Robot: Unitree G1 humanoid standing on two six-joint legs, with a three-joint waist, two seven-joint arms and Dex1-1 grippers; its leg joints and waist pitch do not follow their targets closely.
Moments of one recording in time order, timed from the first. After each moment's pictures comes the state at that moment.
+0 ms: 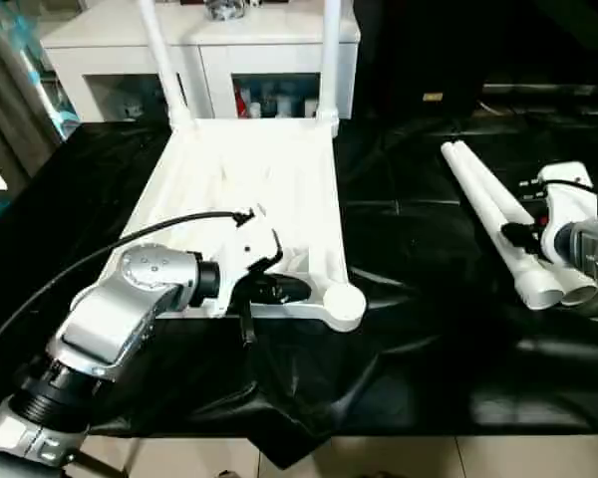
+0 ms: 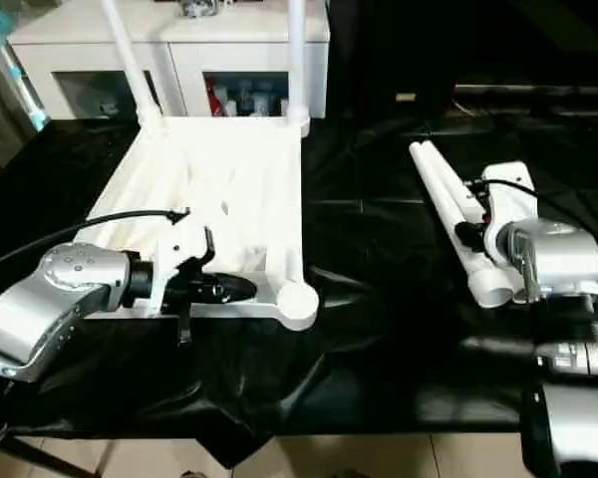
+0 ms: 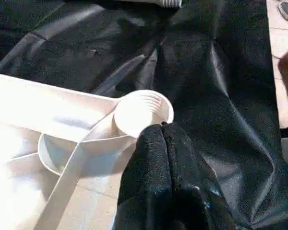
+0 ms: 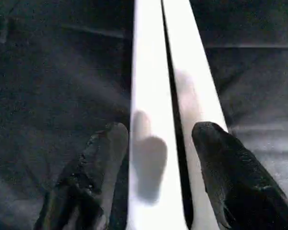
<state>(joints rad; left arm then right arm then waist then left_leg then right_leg) -0.47 0.55 -0.30 -0.12 -0.25 0.59 -1.02 -0.79 -0.61 -0.09 0.71 0.02 0.76 0.38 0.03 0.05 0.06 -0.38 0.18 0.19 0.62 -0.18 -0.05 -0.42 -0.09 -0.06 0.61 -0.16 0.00</state>
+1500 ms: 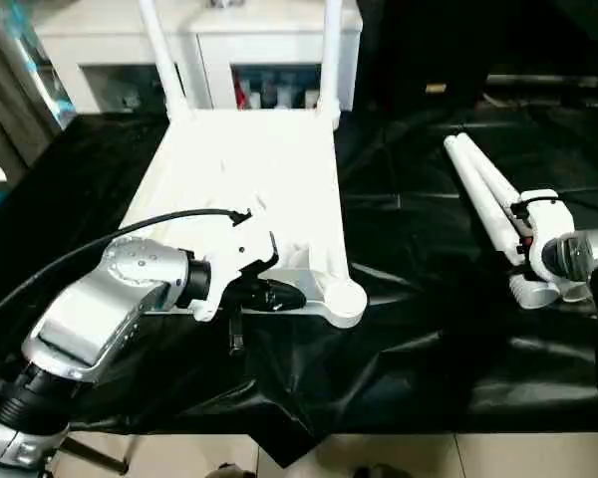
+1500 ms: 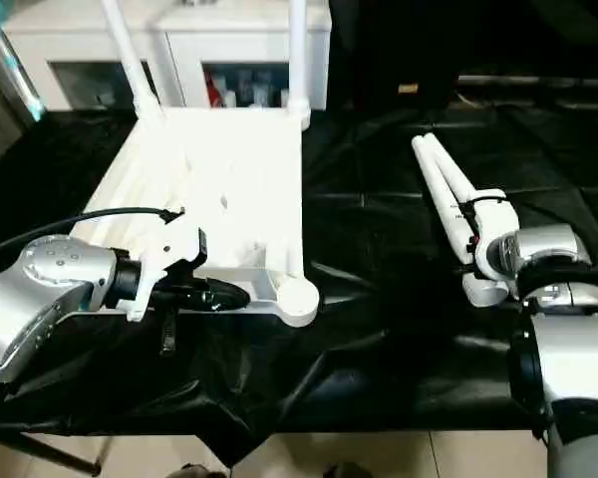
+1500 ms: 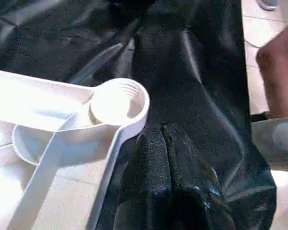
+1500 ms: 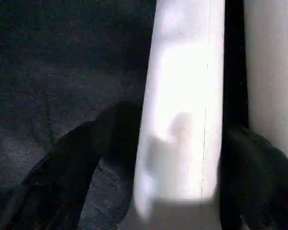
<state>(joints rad) -0.50 0.63 -0.32 -0.22 -0.29 0.70 -1.09 -1.02 -0.60 0.01 1.29 -0.09 0.60 0.56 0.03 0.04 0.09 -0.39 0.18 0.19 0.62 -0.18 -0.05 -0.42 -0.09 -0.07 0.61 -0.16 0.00</state>
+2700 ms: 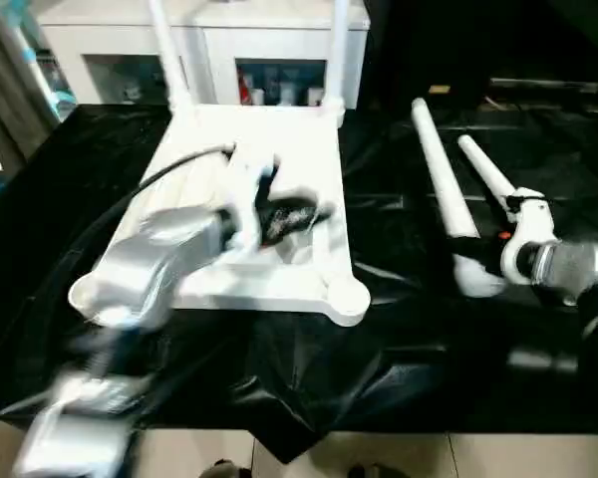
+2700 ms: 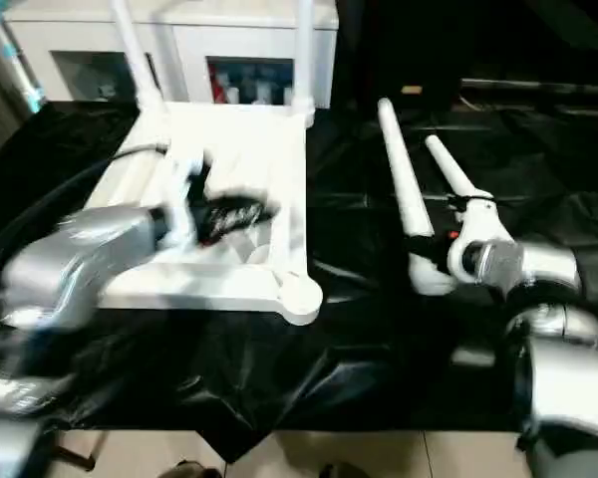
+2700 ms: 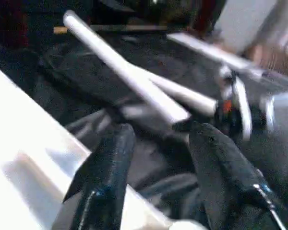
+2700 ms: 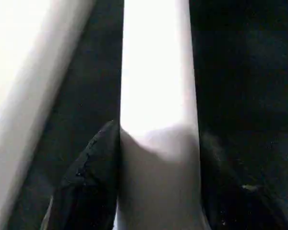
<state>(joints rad) -0.71 0.18 0.01 0.15 -0.44 0.77 -0.63 -0.76 -0.47 -0.32 0.99 0.27 0.55 0.72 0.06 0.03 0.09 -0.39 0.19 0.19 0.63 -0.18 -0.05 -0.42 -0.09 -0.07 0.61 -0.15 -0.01</state>
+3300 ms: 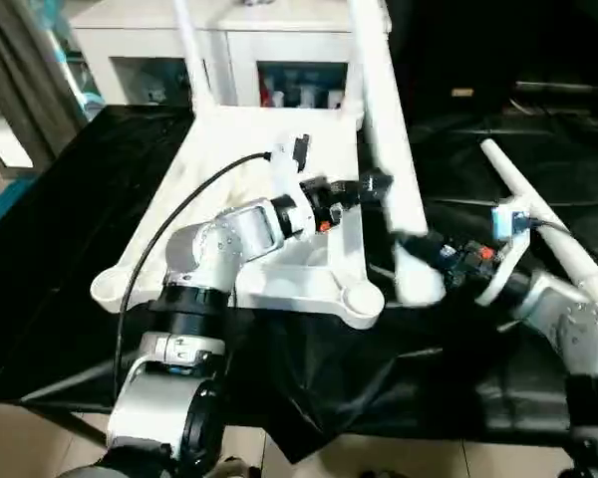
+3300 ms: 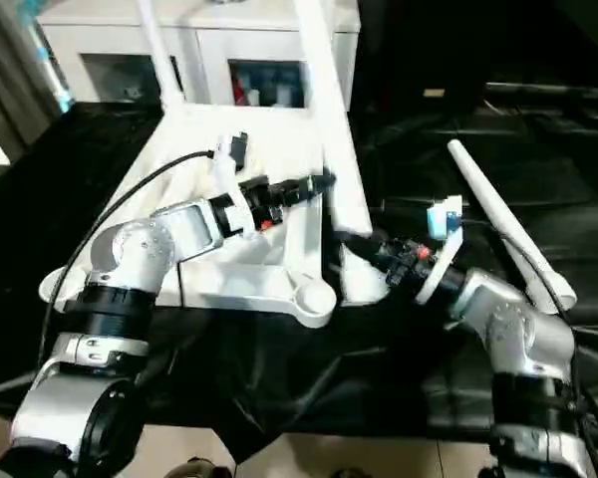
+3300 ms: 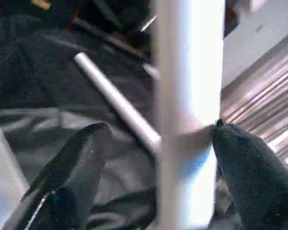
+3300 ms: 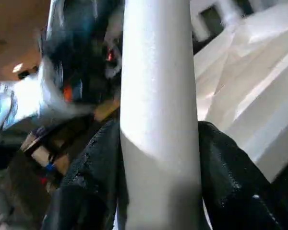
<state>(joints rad) -0.85 -0.05 0.18 0.41 -0.61 0.85 -0.55 -0.39 -0.37 -0.21 0.19 0.60 0.76 1.06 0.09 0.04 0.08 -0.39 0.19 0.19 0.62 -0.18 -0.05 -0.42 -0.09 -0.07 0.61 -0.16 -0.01</state>
